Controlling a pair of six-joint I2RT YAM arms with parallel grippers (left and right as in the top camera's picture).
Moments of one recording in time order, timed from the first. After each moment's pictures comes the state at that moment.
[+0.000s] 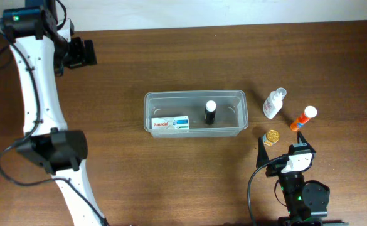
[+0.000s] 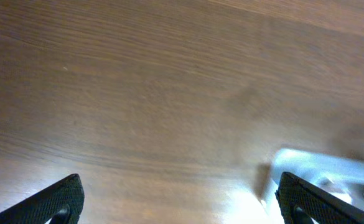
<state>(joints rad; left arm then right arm) 0.13 2.30 2.68 -1.69 0.07 -0.07 -0.02 0.01 0.01 -0.07 -0.10 -0.04</state>
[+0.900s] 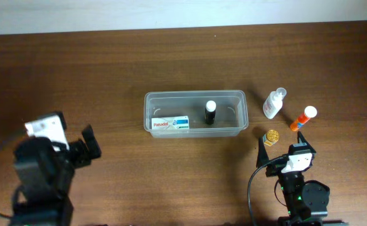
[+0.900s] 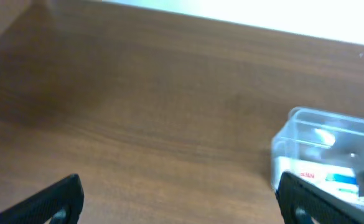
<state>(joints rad) 0.12 0.72 0.92 -0.79 -0.05 -0.09 -0.02 0.01 0.01 -0.07 -0.10 -0.05</state>
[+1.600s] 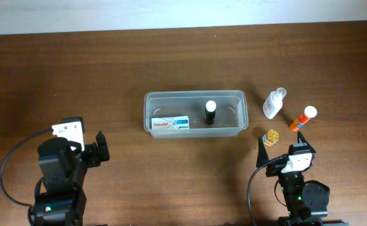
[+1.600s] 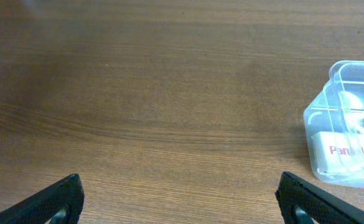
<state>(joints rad) 0.12 0.74 0.64 -0.54 -0.03 0.05 -0.02 0.01 0.01 -0.07 -0.10 -0.05</state>
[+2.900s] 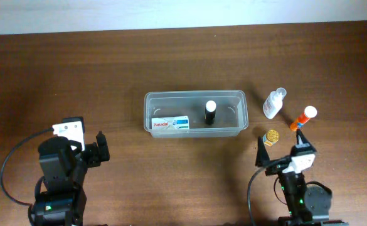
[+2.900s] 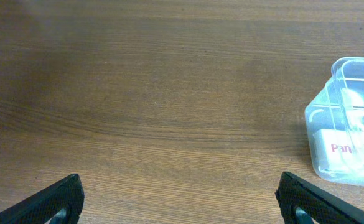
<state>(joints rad) 0.12 0.75 0.64 -0.54 -0.04 0.05 -0.02 0.01 0.01 0.07 -0.18 0.03</state>
